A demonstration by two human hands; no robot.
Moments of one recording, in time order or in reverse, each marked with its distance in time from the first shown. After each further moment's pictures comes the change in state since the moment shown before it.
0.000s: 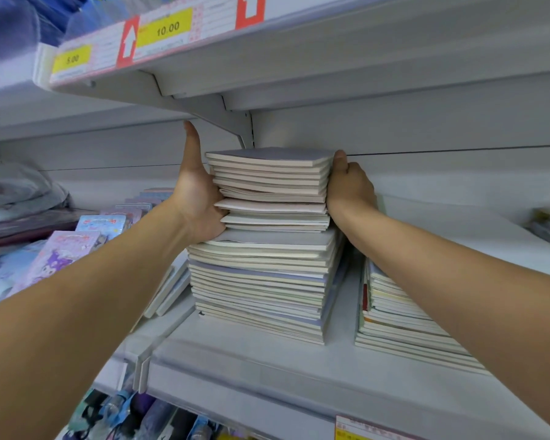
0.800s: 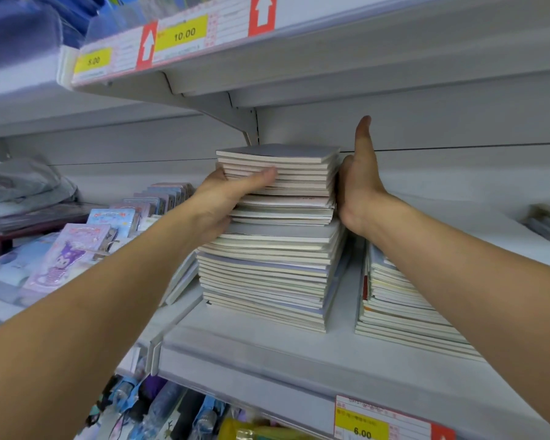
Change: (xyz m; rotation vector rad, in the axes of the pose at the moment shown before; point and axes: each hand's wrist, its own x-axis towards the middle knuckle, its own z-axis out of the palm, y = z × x) left_hand -0.009 -0.014 0.007 0.429 0.193 0.162; right_hand 0.007 -0.001 -0.004 0.656 -0.407 0.142
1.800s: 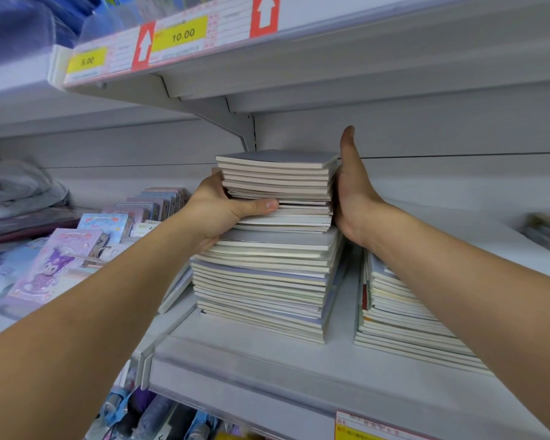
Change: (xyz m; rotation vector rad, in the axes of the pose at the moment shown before) left_hand -0.001 -0.005 0.000 0.112 0.006 0.176; right_hand -0.007 -0.001 0.006 -0.099 0.004 0.020
